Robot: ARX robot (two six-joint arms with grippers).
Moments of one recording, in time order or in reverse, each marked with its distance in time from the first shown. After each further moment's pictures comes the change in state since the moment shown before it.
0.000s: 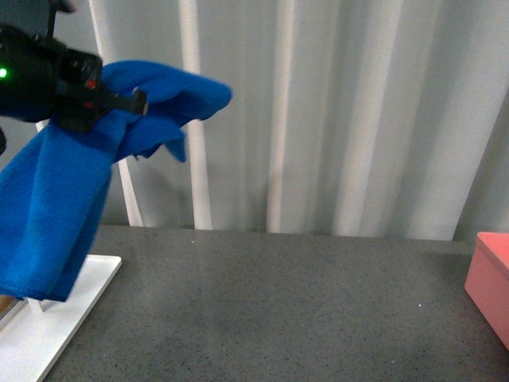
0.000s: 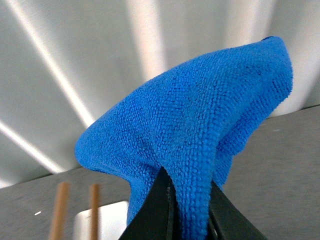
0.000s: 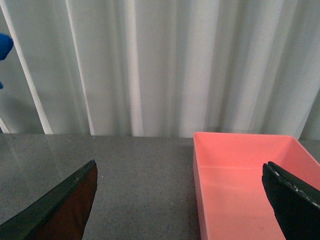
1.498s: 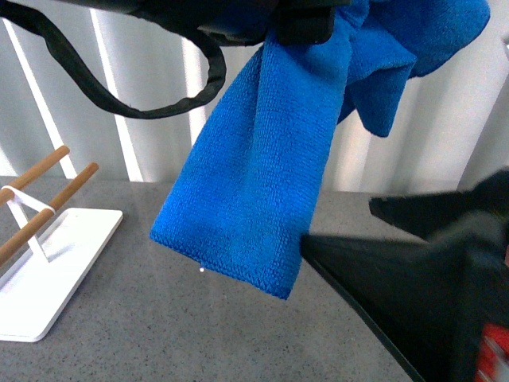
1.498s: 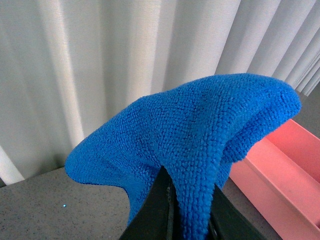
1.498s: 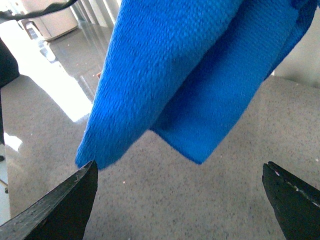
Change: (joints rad) left arm -0.365 0.024 0.031 0.102 0.016 -0.271; right arm 0.323 1.410 0.356 0.801 -0.599 0.133
